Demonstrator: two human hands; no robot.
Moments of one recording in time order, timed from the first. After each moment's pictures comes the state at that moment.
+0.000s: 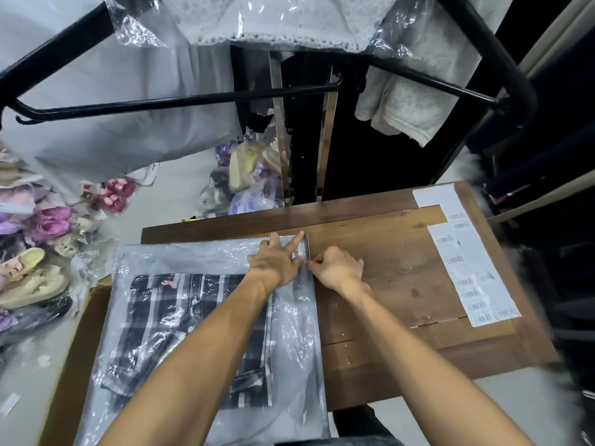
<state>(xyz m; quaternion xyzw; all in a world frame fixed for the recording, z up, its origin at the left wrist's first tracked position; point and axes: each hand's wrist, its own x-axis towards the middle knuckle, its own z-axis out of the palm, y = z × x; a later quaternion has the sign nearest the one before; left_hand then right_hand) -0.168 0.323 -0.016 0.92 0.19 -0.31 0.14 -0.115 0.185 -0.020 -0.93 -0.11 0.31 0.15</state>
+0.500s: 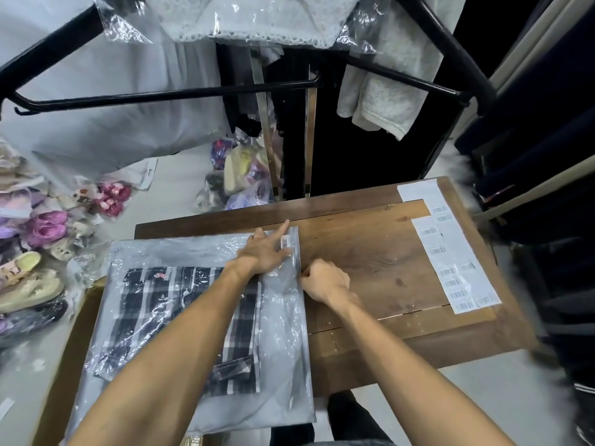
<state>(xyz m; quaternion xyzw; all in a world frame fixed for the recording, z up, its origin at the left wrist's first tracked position) -0.174 0.333 -0.017 0.89 0.22 -0.27 0.31 -0.147 0.162 -0.027 -0.92 -0.13 0.34 0.14</state>
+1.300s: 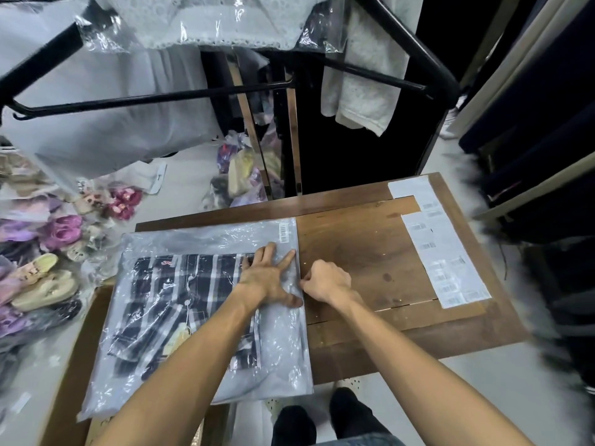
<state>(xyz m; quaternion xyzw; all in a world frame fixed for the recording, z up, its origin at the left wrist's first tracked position) -0.211 0.270 -0.002 0.93 0.13 -0.34 0.08 -0.148 0.128 -0.019 -0.92 -0.16 0.34 0.13</state>
